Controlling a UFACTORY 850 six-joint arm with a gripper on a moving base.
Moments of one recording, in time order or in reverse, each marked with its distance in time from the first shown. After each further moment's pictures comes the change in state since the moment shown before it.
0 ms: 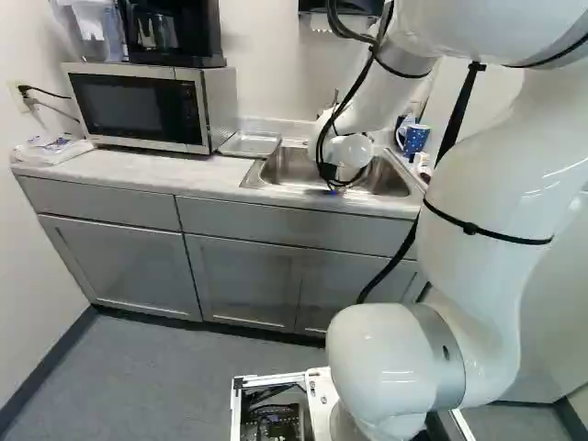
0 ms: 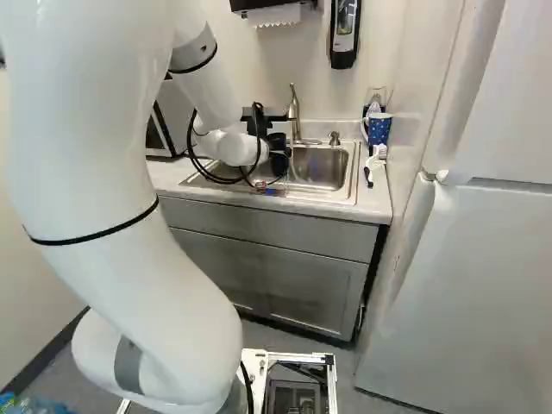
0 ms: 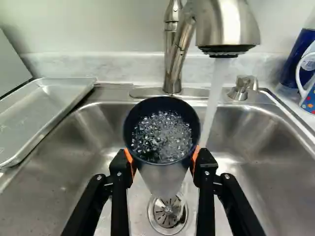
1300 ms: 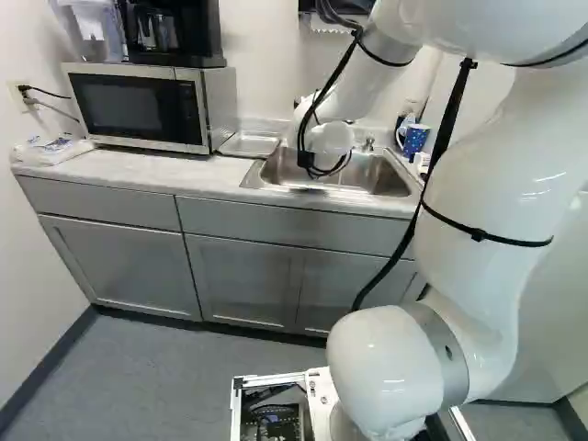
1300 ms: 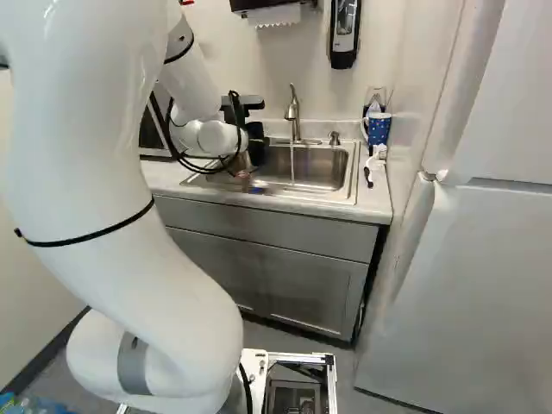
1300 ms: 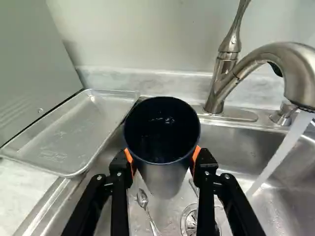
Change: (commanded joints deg) arm 6.9 0.3 -4.5 0.0 -2.2 0.0
